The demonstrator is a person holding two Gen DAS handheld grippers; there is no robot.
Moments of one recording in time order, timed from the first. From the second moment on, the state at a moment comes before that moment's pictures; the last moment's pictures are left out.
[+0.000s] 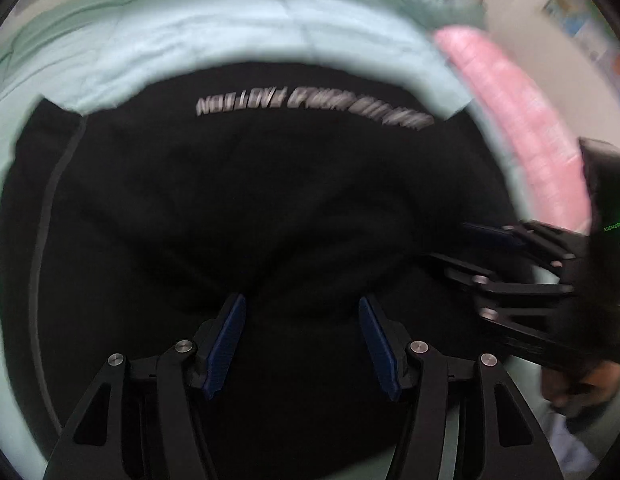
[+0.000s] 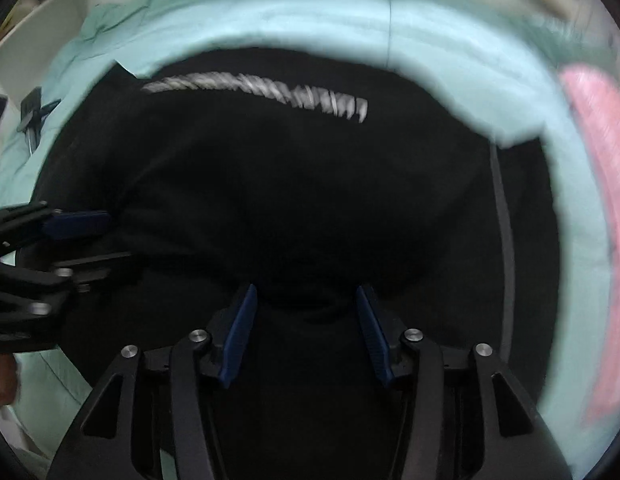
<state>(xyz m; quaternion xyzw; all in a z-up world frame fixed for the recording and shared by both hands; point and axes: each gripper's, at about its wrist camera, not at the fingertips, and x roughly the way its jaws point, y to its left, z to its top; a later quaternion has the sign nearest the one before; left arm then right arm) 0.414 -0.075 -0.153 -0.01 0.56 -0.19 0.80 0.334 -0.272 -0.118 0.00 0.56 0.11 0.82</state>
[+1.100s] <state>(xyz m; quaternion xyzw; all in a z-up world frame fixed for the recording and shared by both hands) 0.391 -0.035 -0.102 0.07 0.56 -0.25 0.78 0.306 -0.302 -0.085 -0.05 0.56 0.17 0.81</state>
